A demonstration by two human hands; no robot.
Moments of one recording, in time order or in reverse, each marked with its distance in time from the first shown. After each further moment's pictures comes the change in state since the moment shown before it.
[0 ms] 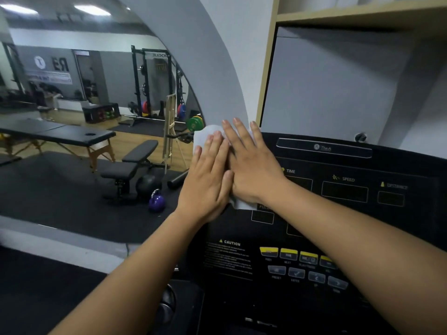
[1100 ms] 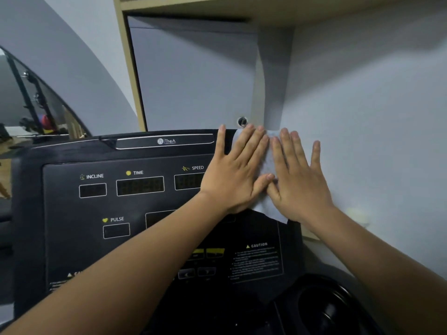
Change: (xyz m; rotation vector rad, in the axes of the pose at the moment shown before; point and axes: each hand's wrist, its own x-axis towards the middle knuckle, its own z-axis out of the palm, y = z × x) left_hand 0.096 0.246 0.132 0.303 -0.153 0.505; right_hand -0.263 0.194 0.044 0.000 -0.109 0.607
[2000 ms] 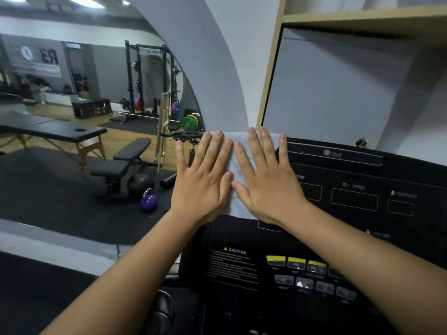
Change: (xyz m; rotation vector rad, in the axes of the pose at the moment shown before) left_hand -0.228 -0.209 -0.035 0.063 0.021 -0.516; right_hand 0.080 -0.295 -0.051 0.049 0.160 -0.493
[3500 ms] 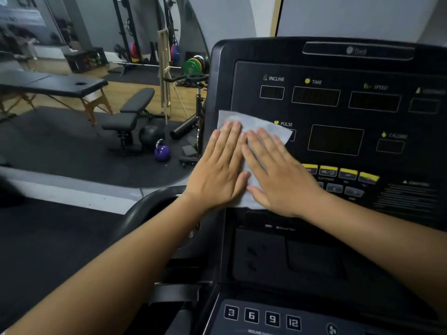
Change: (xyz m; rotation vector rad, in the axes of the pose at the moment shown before) left_hand -0.121 0.028 0.015 -0.061 -0.086 0.272; right_hand -0.124 -0.063 0.018 0.140 -0.047 -0.244
